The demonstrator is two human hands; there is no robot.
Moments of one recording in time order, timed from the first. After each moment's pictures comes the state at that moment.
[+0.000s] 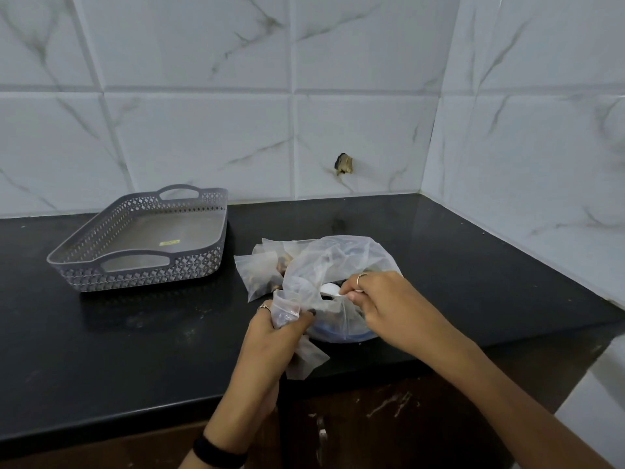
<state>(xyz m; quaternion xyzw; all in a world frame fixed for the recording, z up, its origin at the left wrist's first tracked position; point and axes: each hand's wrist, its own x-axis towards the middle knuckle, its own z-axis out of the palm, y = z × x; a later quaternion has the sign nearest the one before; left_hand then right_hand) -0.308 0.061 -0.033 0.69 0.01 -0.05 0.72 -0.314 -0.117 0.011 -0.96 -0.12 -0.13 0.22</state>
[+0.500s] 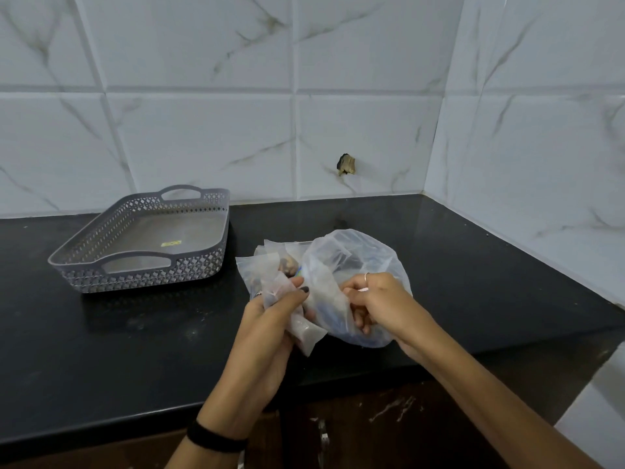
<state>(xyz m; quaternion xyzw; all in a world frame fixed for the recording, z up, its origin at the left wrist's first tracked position) -0.308 0.061 -0.005 0.51 -0.01 -0.08 0.85 -0.301 -0.104 0.011 -0.83 0.05 0.01 0.56</state>
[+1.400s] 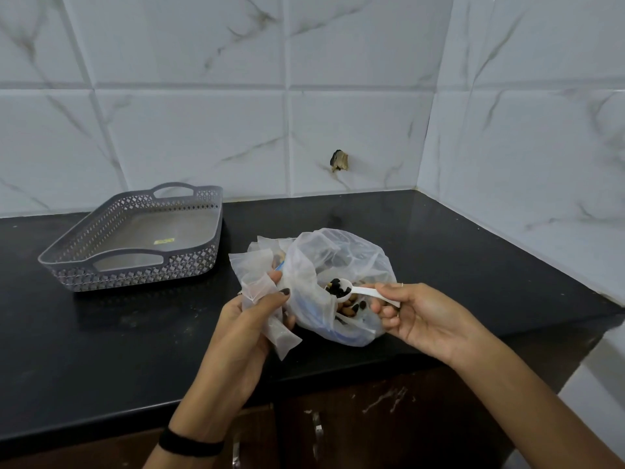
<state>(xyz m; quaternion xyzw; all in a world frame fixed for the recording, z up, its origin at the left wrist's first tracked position) -0.315 0.077 -0.005 0.50 -0.01 -0.09 0.86 -0.329 -0.145 0.011 -0.53 0.13 0.11 0.83</state>
